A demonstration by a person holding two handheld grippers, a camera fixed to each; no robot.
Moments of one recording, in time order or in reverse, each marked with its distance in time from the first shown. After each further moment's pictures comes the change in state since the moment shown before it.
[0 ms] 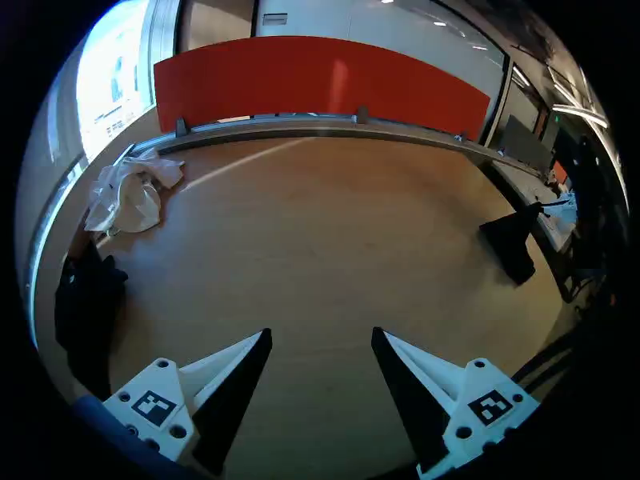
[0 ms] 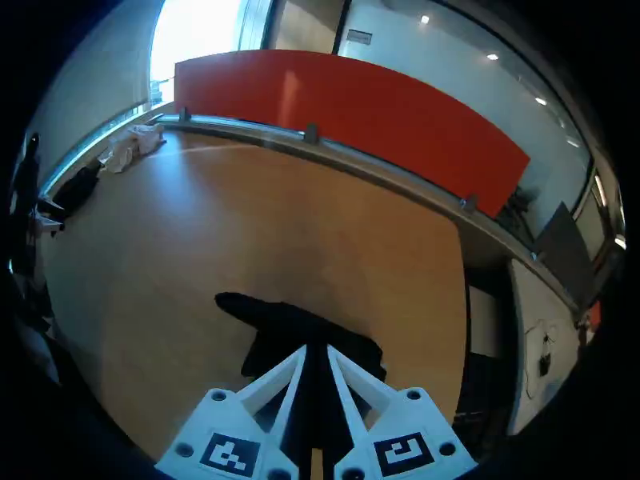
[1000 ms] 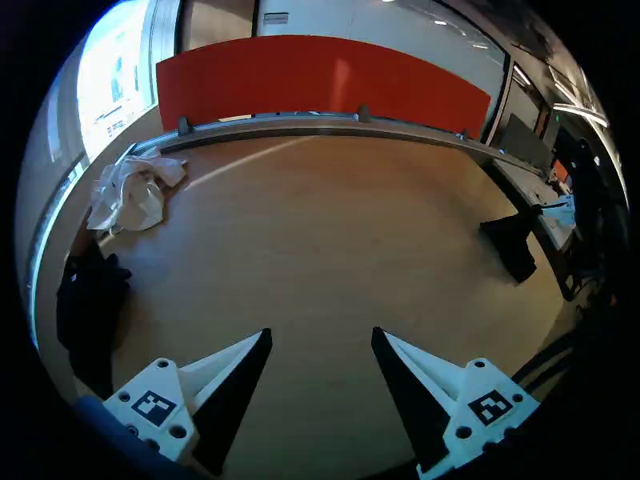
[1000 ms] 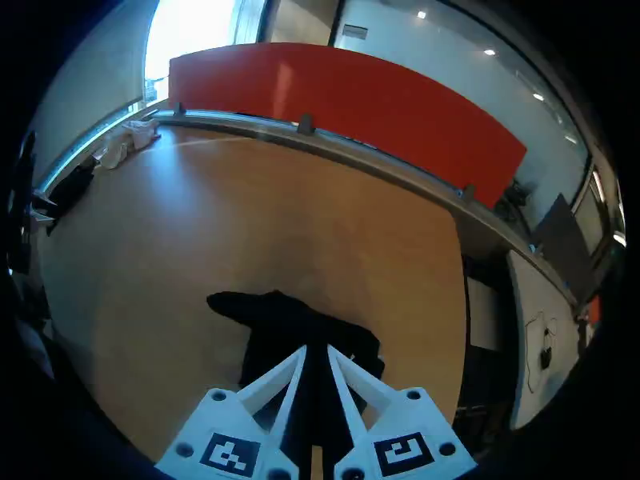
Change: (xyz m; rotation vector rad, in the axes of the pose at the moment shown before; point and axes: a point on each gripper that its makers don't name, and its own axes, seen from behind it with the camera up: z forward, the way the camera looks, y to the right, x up) left arm -0.004 -0.006 -0.005 0.009 -0.006 0.001; right arm -0.010 0.004 0.008 -0.004 -0.014 0.011
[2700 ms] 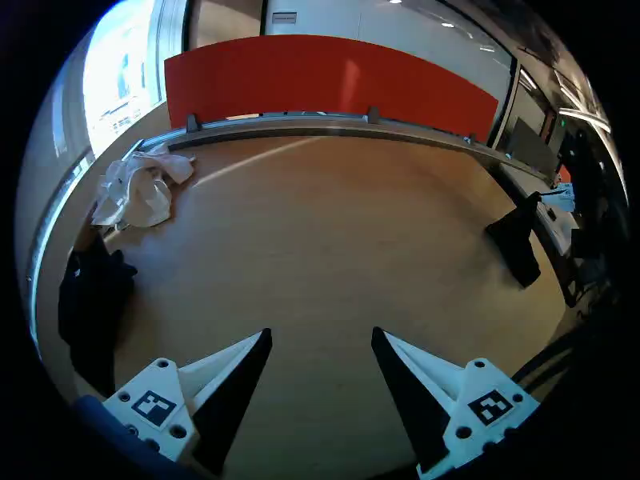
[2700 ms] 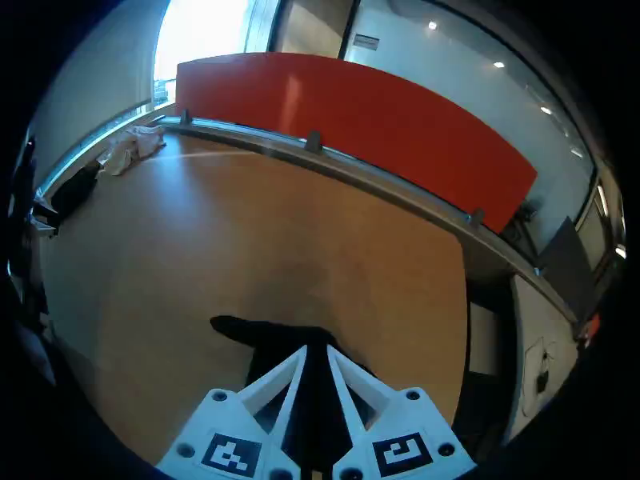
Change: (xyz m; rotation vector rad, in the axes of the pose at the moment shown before) left arm 0.001 -0.012 0.000 0.023 0.003 -0.024; right arm 0.053 0.002 0.019 0.023 0.047 -0.052
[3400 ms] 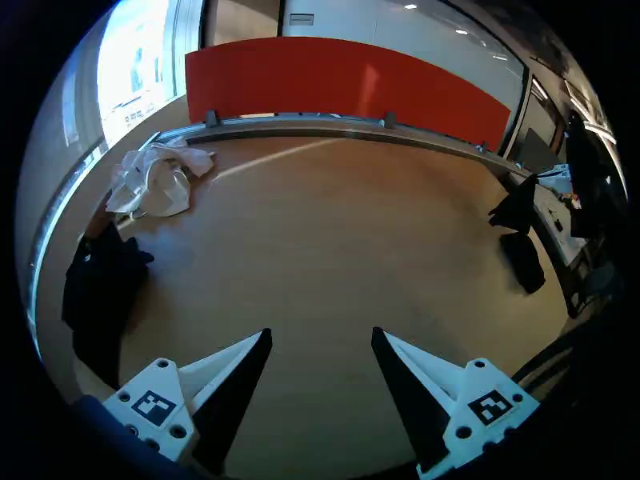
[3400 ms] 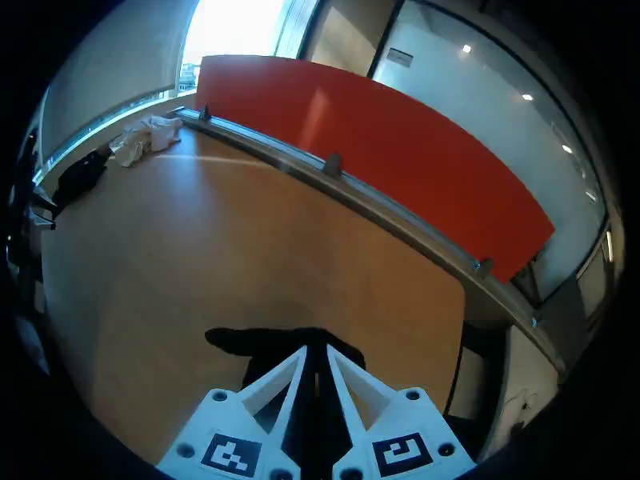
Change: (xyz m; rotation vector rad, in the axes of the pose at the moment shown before) left arm -0.008 -0.020 -0.014 0.041 0.010 -0.046; right arm 0.068 0.008 0.021 0.026 0.011 -0.133
